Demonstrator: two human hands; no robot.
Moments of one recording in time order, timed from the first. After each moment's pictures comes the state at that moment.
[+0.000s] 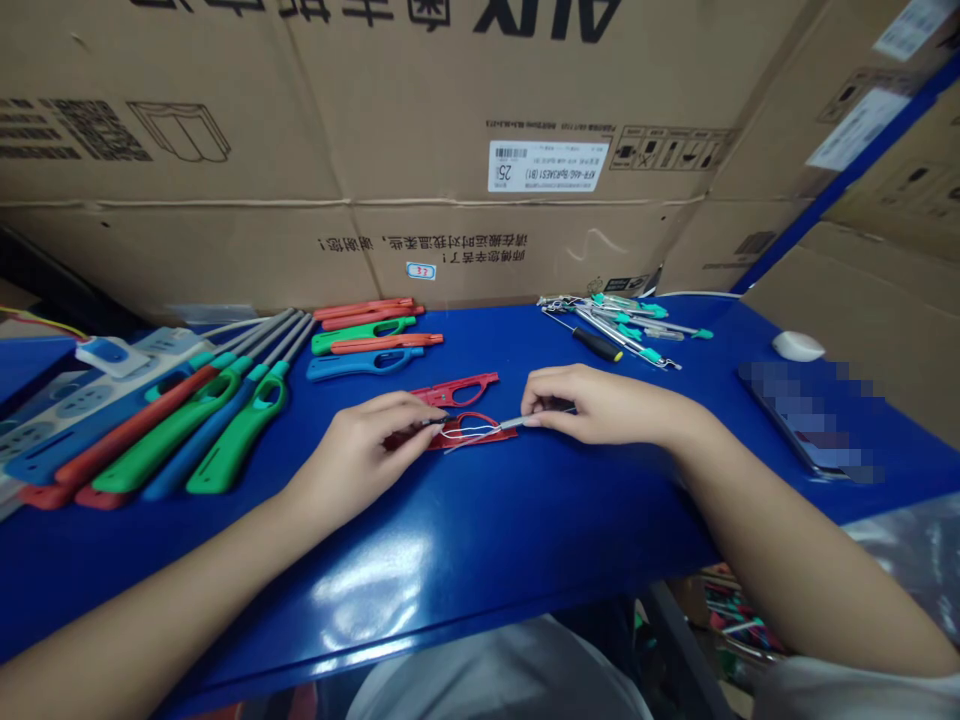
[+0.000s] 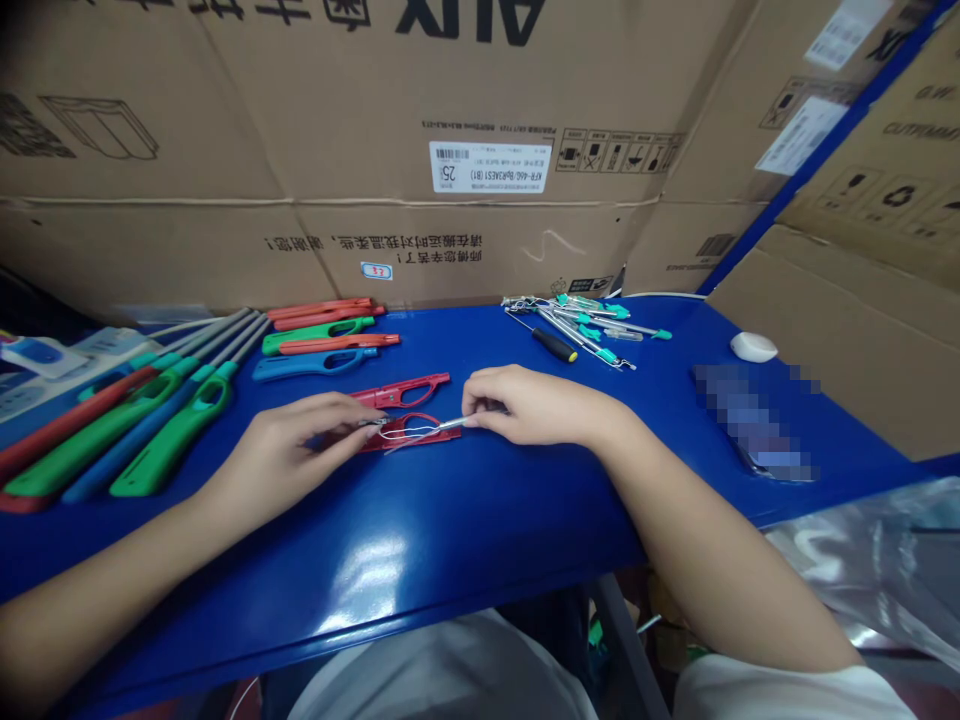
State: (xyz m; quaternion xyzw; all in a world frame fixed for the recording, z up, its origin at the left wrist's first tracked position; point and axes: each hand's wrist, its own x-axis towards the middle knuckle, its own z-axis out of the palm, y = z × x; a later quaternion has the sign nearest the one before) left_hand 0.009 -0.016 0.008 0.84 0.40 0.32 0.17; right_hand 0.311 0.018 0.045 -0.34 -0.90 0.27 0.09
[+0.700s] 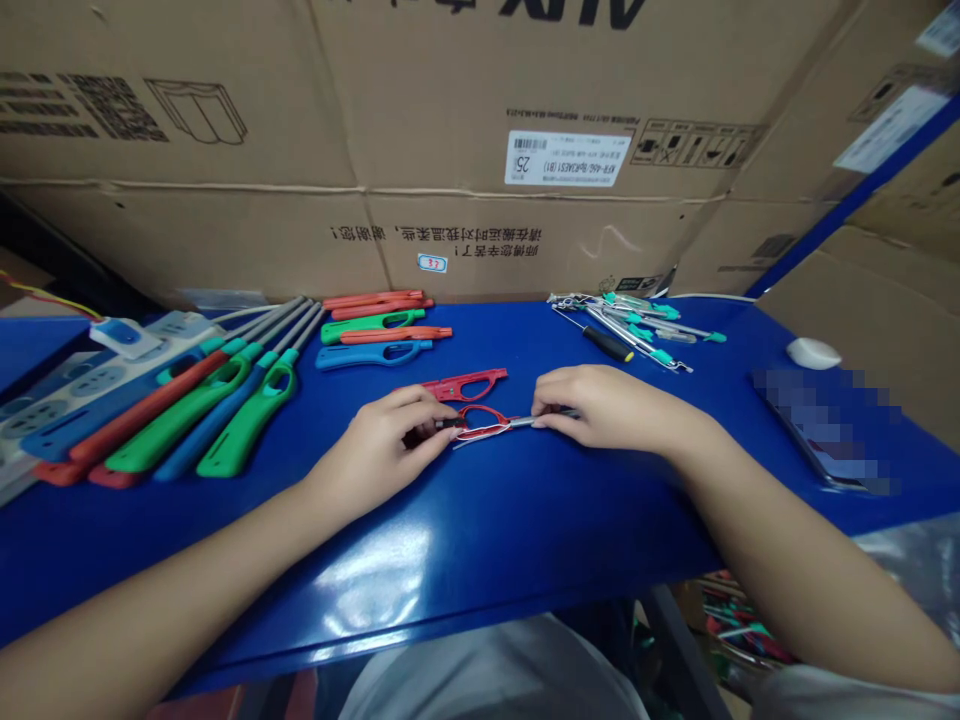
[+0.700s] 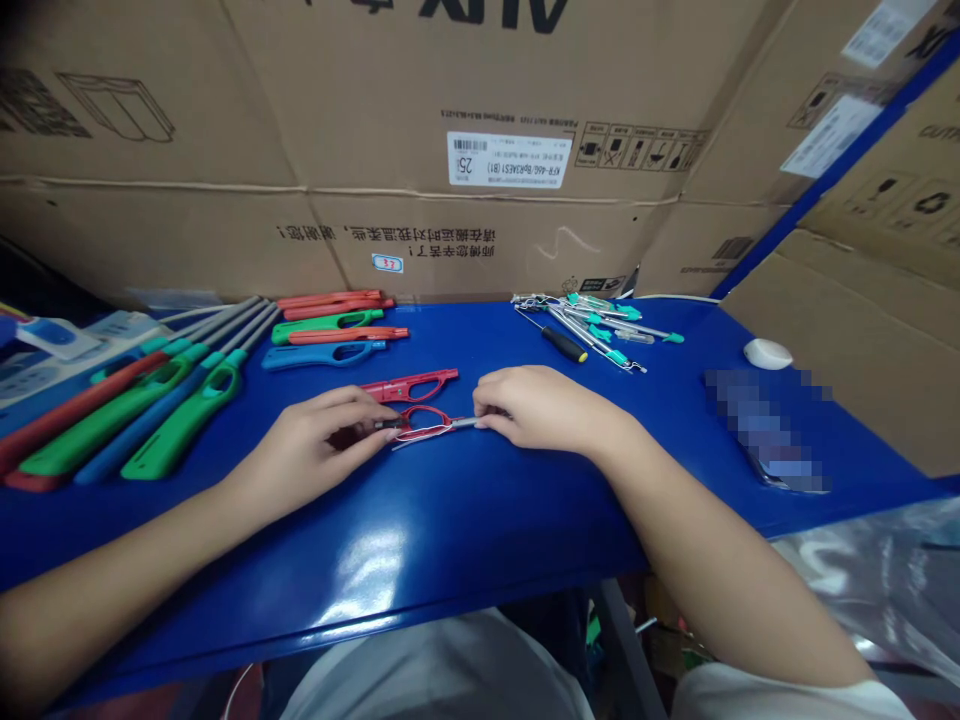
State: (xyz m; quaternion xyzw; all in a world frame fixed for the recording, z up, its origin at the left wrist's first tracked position) left_hand 0.015 -0.016 -0.001 0.84 0.40 0.31 0.17; right_hand 0.305 0.016 0.042 -0.36 -0.92 0.16 0.03
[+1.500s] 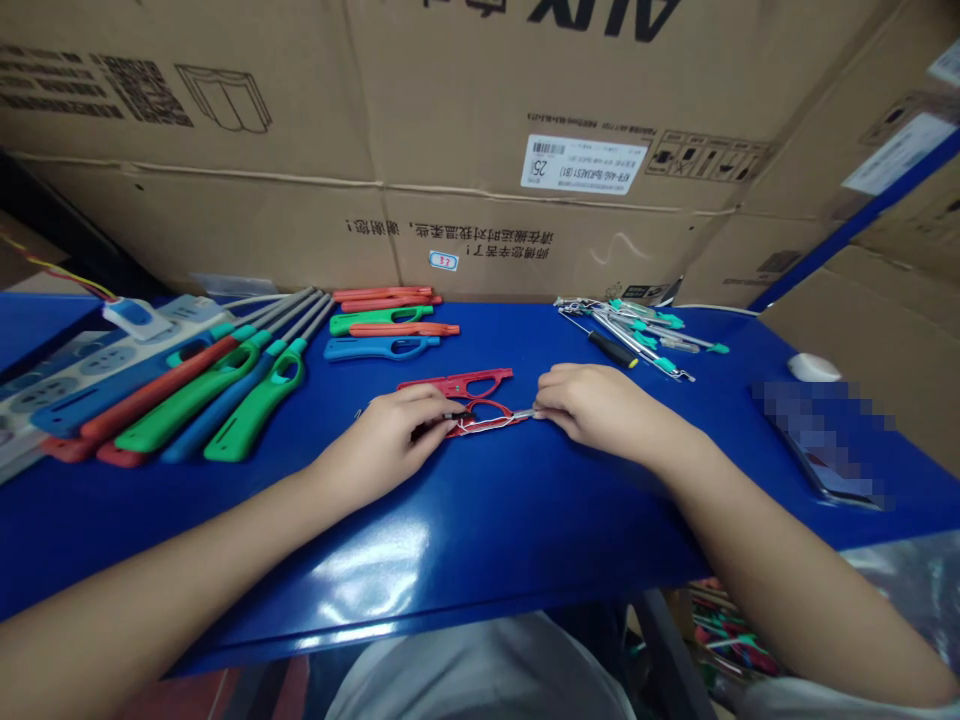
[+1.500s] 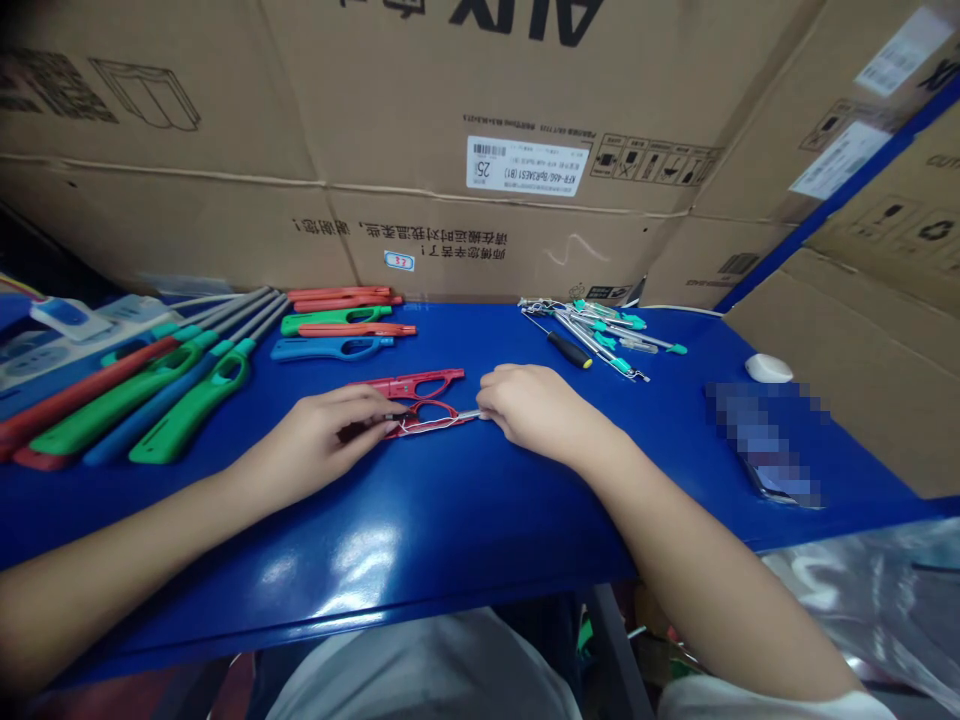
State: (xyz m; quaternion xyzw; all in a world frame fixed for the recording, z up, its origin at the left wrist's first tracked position) left_hand 0.013 -0.013 -0.003 0.87 0.37 0.29 0.15; right_hand 0.292 0.015 0.038 -0.39 -0.92 0.04 0.00
